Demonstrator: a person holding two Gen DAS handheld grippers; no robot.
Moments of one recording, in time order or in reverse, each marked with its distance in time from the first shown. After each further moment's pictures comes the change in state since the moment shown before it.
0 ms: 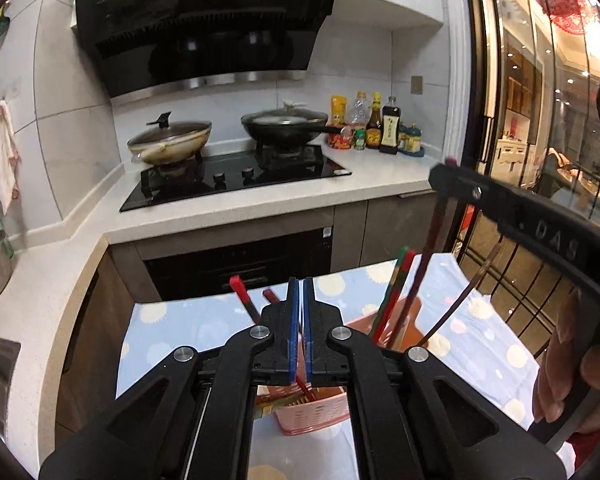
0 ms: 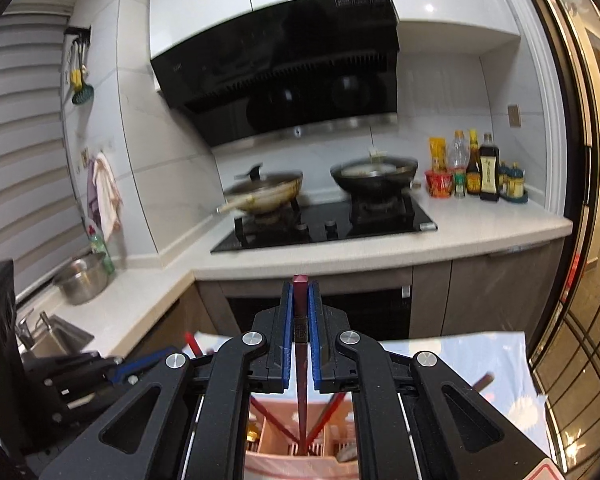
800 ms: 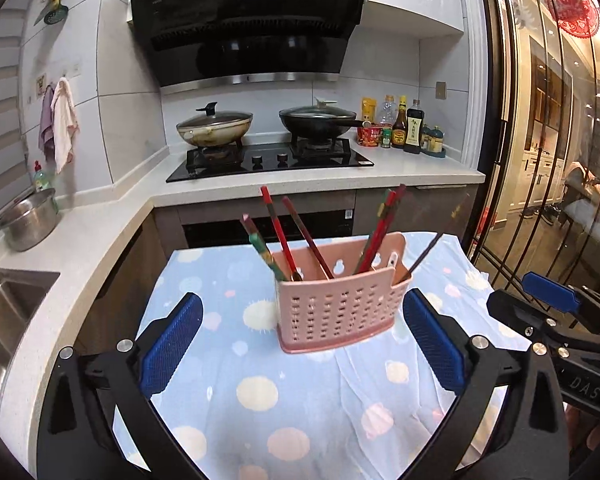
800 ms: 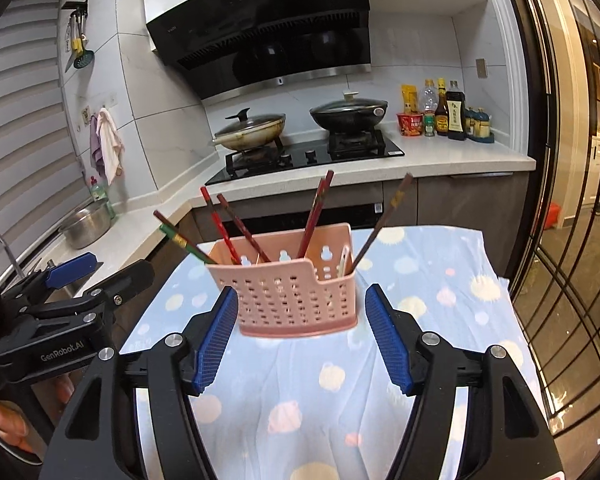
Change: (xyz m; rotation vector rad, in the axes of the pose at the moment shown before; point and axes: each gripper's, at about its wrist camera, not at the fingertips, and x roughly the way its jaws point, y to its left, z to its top) left arm -0.099 -0.029 -0.078 -0.076 -0.022 0.116; right arm -0.125 0.000 -0.115 0.029 0.150 -0.057
